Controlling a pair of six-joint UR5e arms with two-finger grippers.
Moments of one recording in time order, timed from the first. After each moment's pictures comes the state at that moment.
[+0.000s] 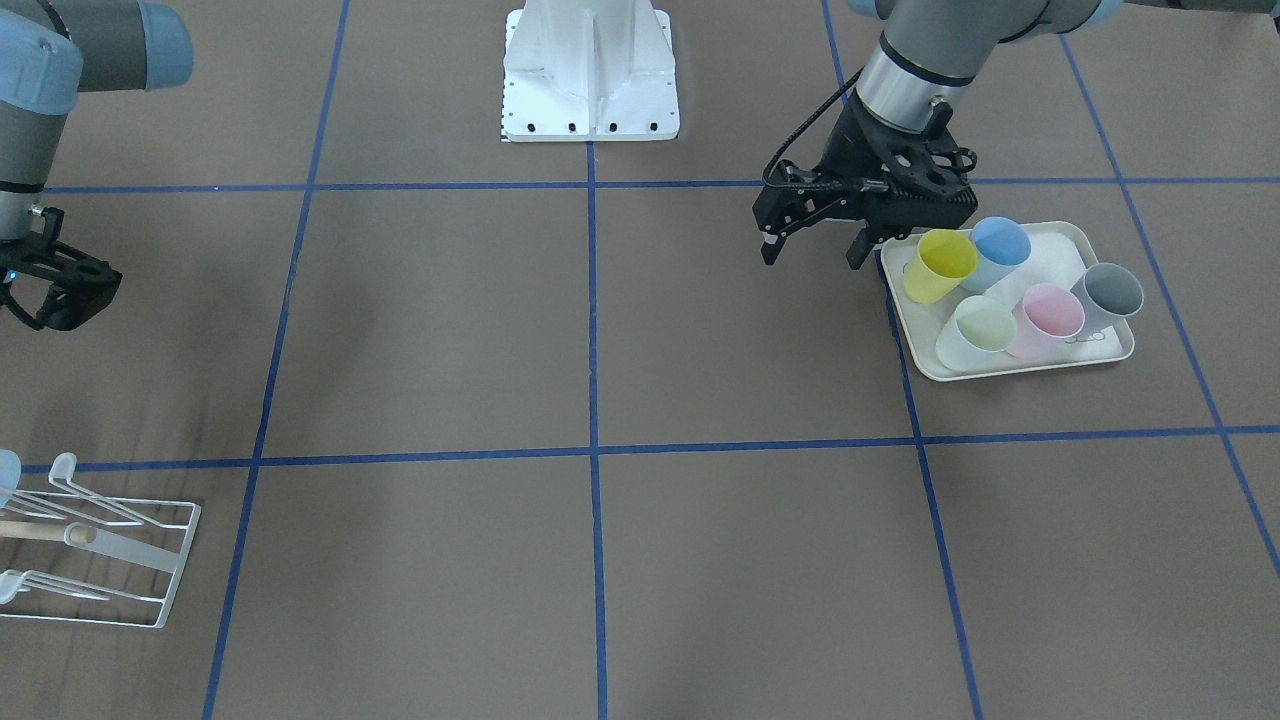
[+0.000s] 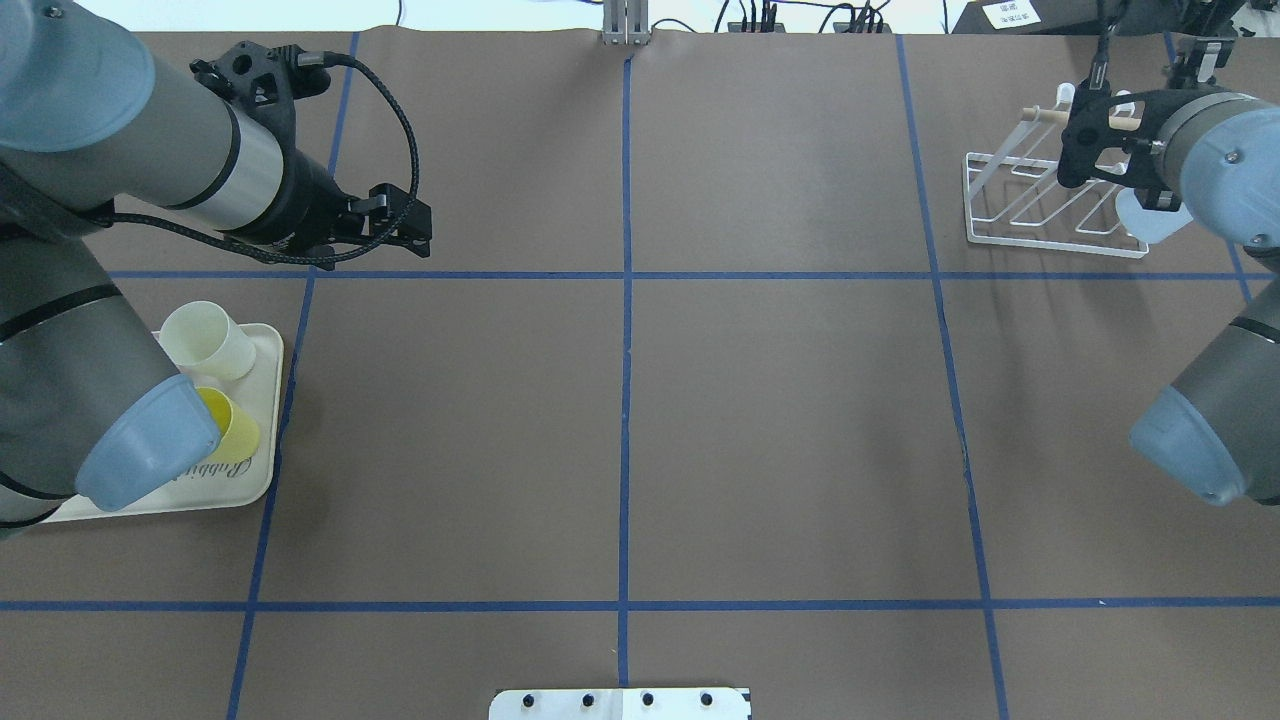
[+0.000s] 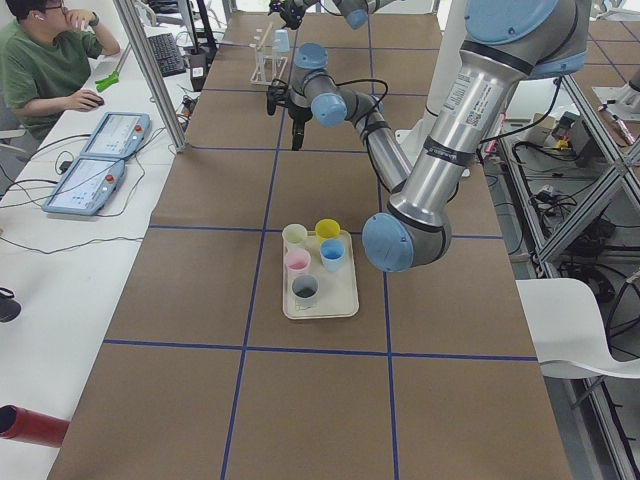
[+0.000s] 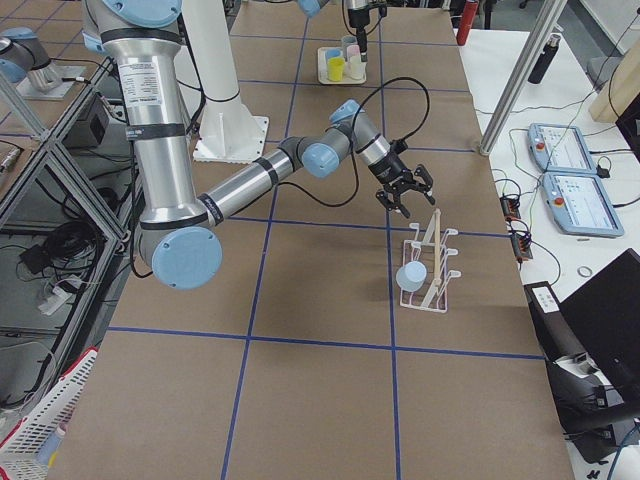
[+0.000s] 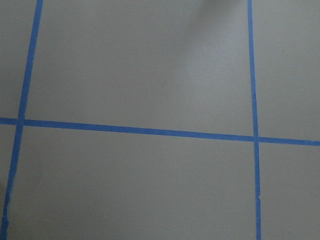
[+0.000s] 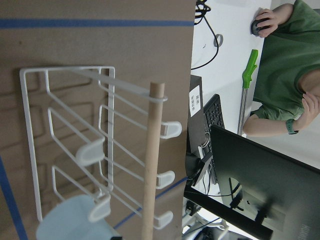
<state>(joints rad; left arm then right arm) -0.81 -2.04 -2.01 -1.60 -2.01 -1.14 0.91 -1.42 1.96 -1.36 1.29 -0.41</state>
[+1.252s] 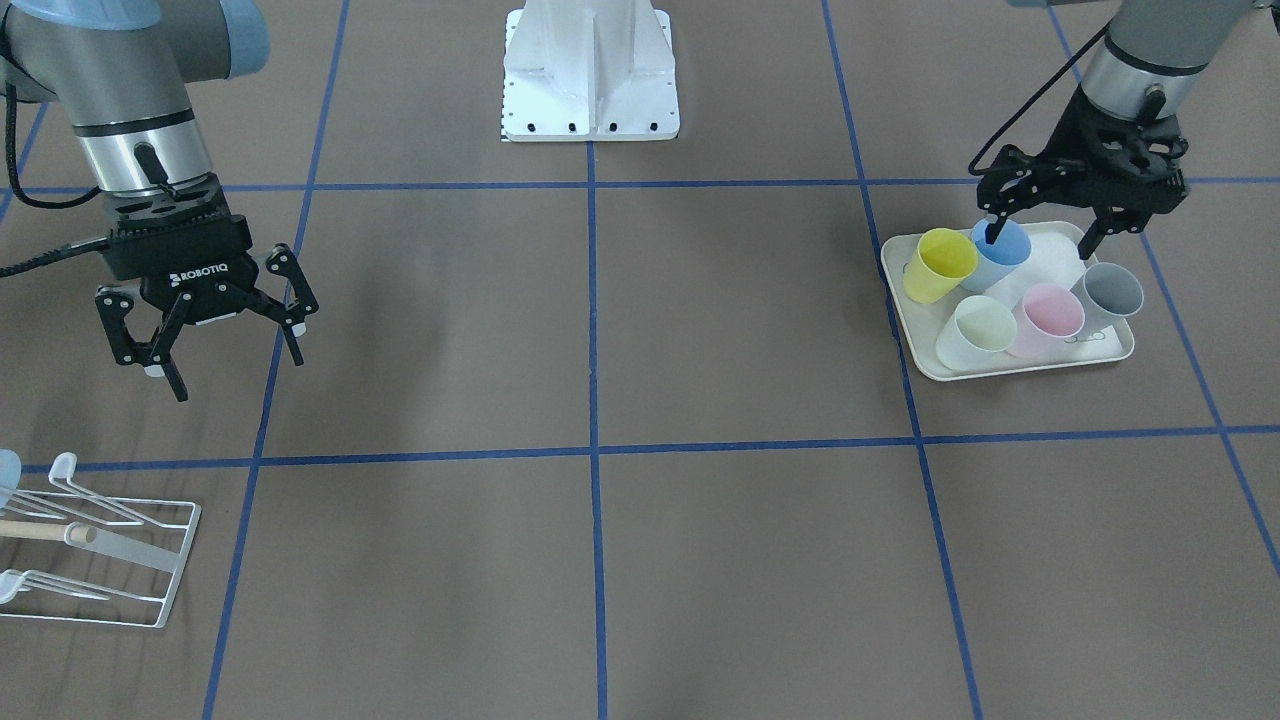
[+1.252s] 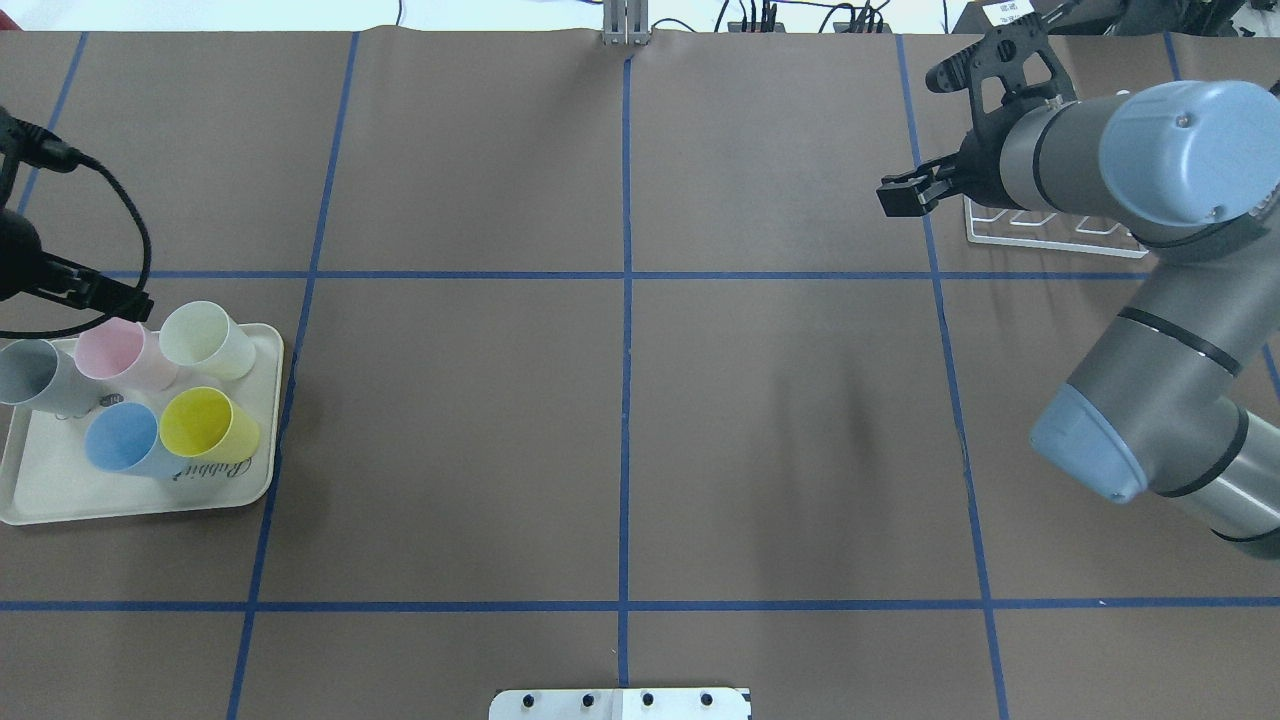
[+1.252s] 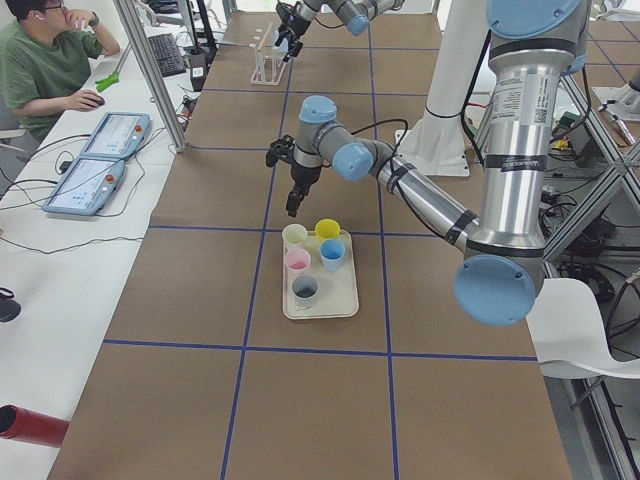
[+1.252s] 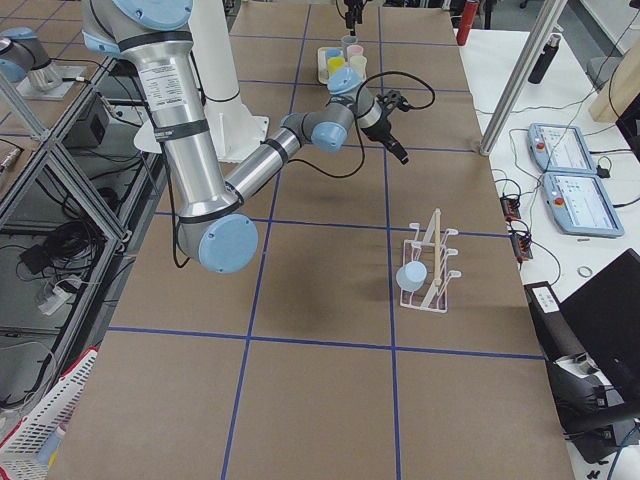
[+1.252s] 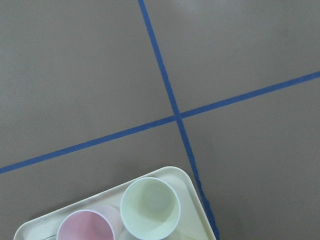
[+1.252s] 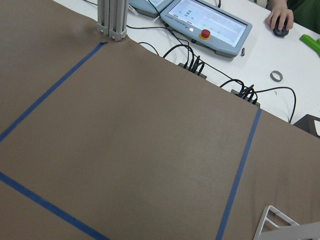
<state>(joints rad) -0.99 -1.56 -2.13 -1.68 -2.03 -0.50 0.82 -1.23 1.95 -1.30 1.64 0.54</state>
